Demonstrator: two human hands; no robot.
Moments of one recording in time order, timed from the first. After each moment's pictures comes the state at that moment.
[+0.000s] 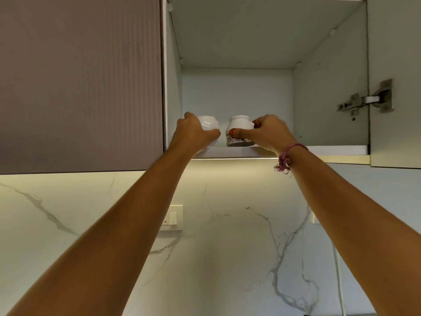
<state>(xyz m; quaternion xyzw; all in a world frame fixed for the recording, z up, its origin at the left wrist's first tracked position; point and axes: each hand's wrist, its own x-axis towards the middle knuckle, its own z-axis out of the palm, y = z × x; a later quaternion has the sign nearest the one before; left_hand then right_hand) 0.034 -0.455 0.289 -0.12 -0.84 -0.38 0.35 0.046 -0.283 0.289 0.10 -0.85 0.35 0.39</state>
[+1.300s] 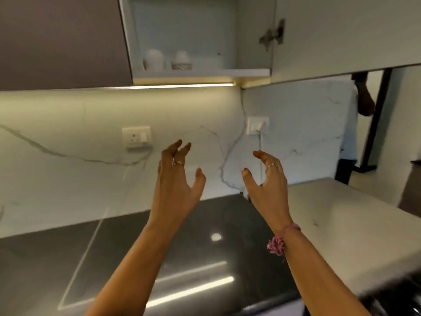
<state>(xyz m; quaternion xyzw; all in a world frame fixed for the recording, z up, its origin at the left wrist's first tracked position) 0.309 -0.447 0.033 -0.25 -0.81 -0.36 0.39 0.334 -0.265 0.004 0.01 -0.76 0.44 0.47</state>
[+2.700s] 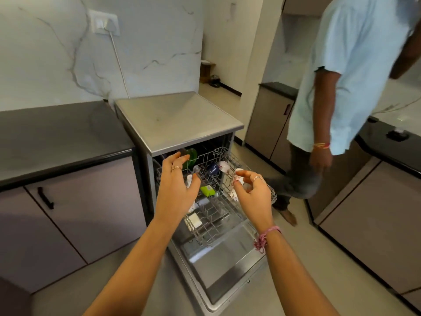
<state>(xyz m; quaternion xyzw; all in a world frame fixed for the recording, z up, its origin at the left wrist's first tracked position) 0.758 -0.122 -0.141 -0.30 -0.80 -0.50 0.11 0.854 0.035 -0.162 -0.29 -0.80 0.41 0.31</state>
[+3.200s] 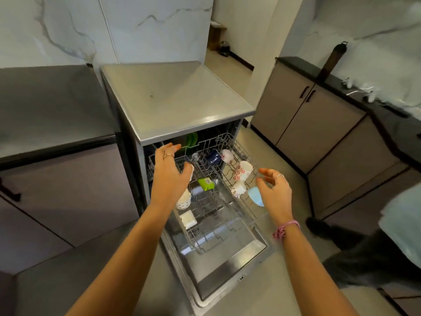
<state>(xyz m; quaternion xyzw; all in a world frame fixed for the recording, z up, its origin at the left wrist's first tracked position) 0.646 -0.042 -0.193 -0.20 -0.82 -0.53 0.03 0.781 0.150 -0.203 -0.37 -0.79 0.41 0.26</state>
